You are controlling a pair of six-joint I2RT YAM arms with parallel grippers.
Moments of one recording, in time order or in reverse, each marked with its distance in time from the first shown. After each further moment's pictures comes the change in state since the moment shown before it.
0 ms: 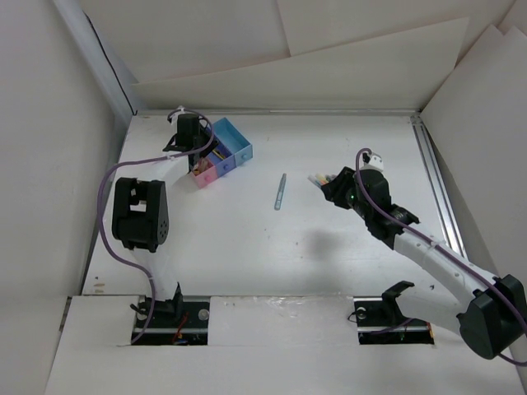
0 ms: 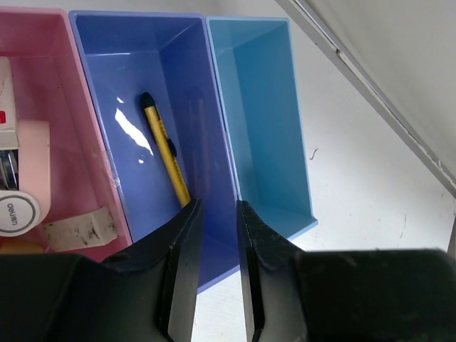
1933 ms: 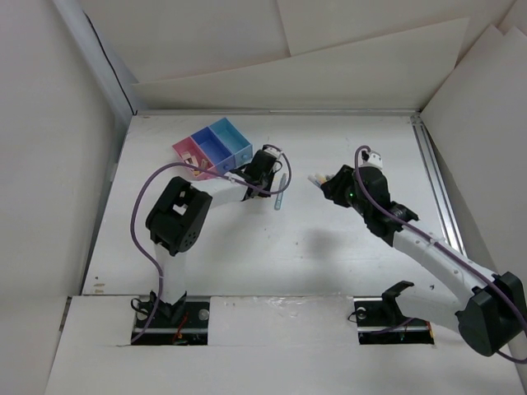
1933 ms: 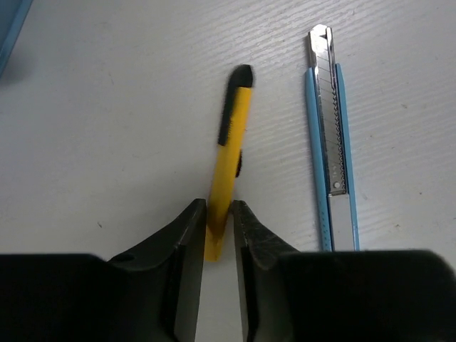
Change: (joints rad) left arm -0.487 0.101 -0.069 -0.109 -0.156 0.630; right arm 0.000 0.021 0.031 -0.021 0.004 0.000
